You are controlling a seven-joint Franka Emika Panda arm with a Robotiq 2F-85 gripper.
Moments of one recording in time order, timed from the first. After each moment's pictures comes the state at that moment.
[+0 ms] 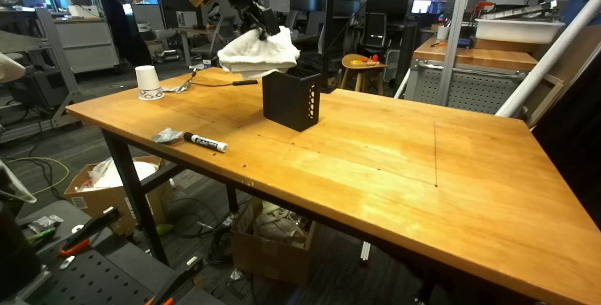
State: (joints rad) arm 0.10 0.11 0.08 -1.94 -0.51 2.06 0.71
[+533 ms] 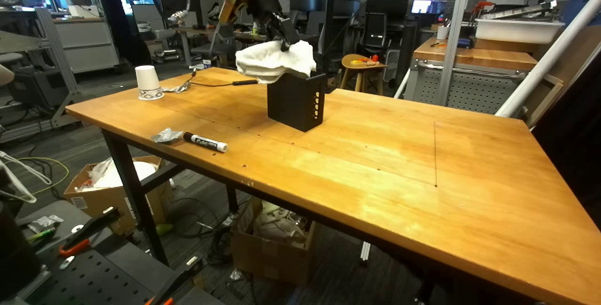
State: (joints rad) arm 0.12 0.29 0.02 -1.75 -0.60 1.88 0.86
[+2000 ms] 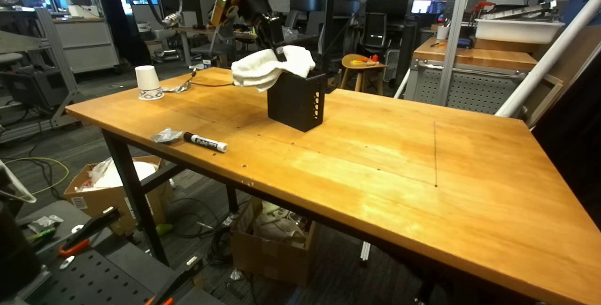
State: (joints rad) arm 0.17 0.31 0.02 -1.74 -0.61 1.86 0.92
